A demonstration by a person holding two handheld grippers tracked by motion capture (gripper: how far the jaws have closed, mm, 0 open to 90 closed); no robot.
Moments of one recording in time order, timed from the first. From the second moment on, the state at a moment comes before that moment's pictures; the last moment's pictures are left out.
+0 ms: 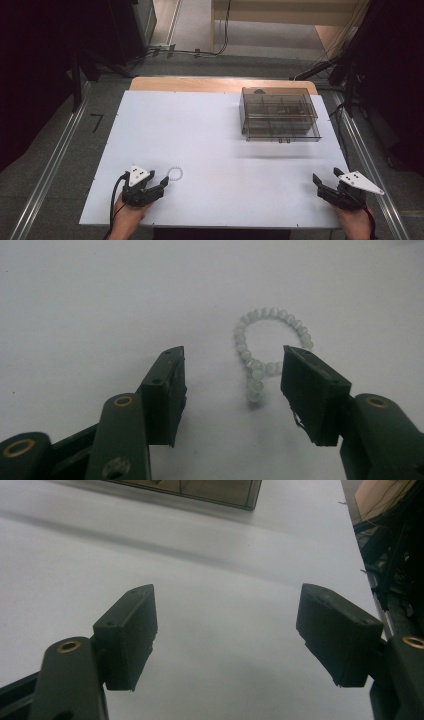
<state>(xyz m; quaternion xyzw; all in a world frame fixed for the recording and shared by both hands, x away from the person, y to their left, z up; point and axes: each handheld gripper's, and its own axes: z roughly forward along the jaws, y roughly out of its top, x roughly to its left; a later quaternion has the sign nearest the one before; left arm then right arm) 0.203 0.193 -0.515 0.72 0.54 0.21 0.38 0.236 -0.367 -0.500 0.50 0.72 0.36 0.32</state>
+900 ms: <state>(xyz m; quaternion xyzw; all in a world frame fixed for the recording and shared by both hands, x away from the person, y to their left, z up) 0.208 0.186 -0.517 0.74 0.52 0.20 0.39 0.236 -0.367 -0.500 0.50 0.72 0.36 0.32</state>
